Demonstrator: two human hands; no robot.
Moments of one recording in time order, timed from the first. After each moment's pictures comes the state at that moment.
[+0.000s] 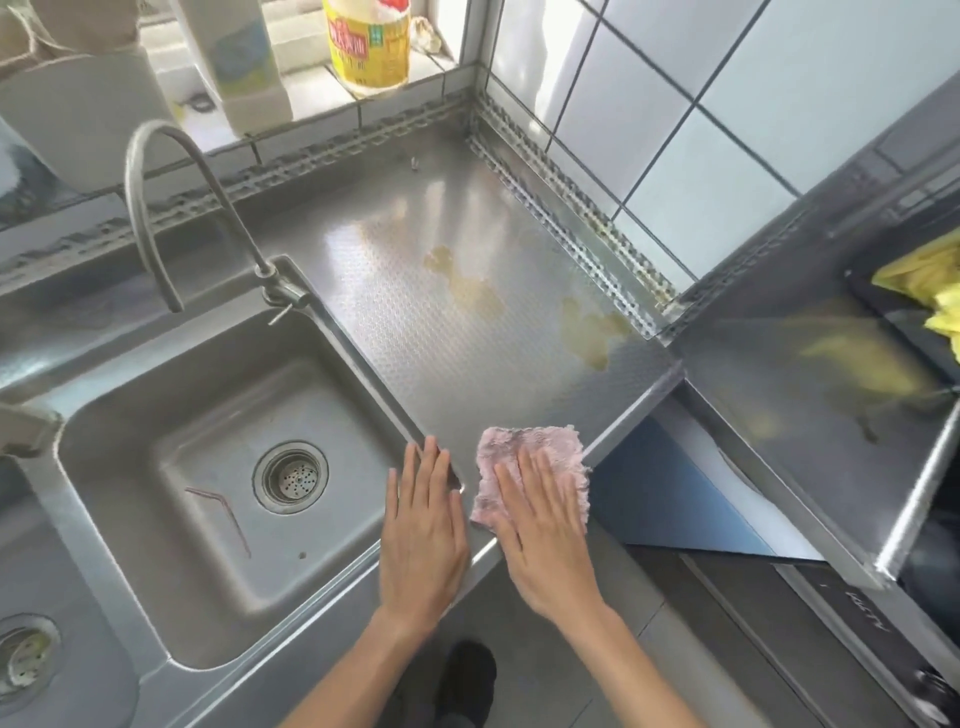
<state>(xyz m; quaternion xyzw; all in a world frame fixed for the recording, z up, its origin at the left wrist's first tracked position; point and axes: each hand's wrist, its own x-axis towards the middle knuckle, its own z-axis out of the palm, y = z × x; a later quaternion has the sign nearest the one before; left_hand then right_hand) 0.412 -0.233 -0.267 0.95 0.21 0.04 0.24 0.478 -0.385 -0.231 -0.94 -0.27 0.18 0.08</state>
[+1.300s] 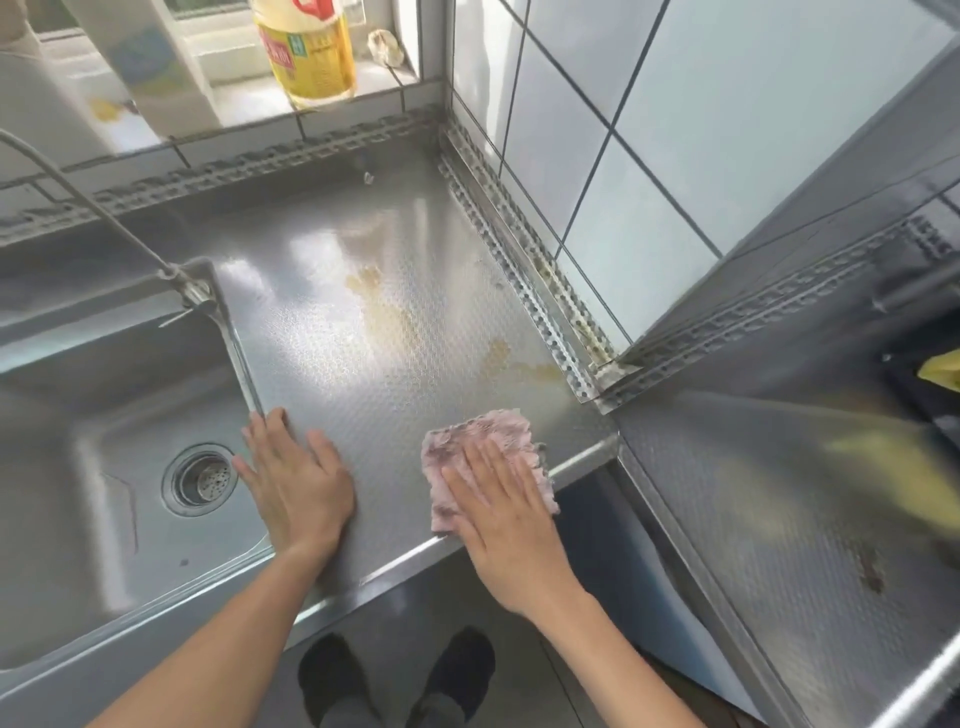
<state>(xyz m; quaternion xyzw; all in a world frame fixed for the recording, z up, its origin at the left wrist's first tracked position) 0.546 -0.247 -0.266 0.78 0.56 0.14 0.25 0.650 -0.473 -0.238 -0.86 -0.48 0.18 0.06</state>
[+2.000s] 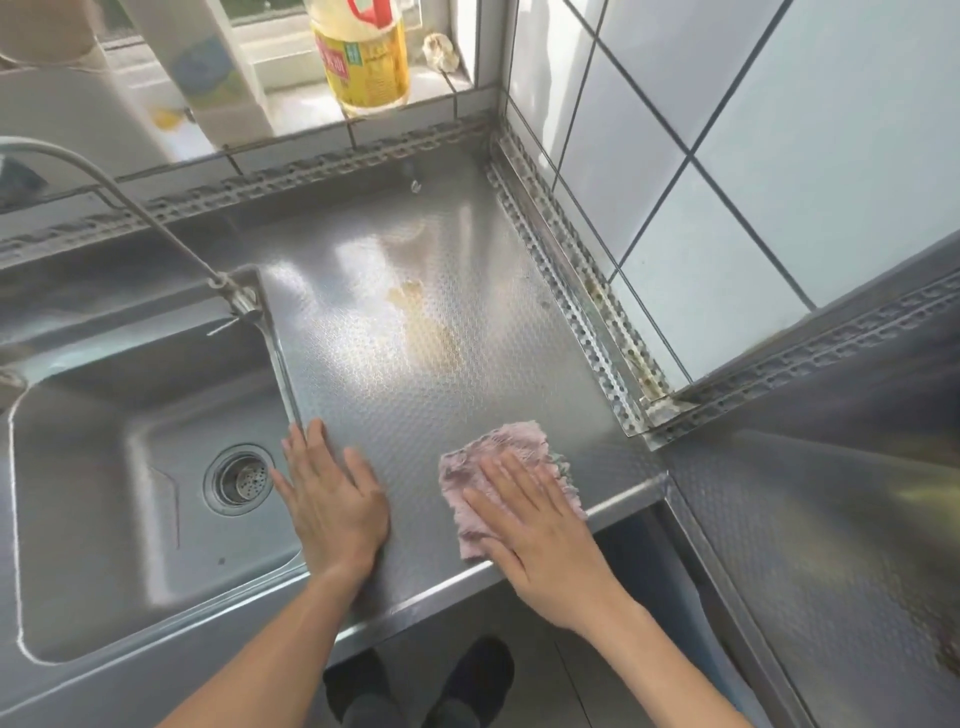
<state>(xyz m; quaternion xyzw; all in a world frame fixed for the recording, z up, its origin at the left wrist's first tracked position) 0.549 -0.247 -0.268 0.78 0.57 0.13 0.23 0.680 -0.461 -0.244 -0.81 -0.57 0.17 0.05</state>
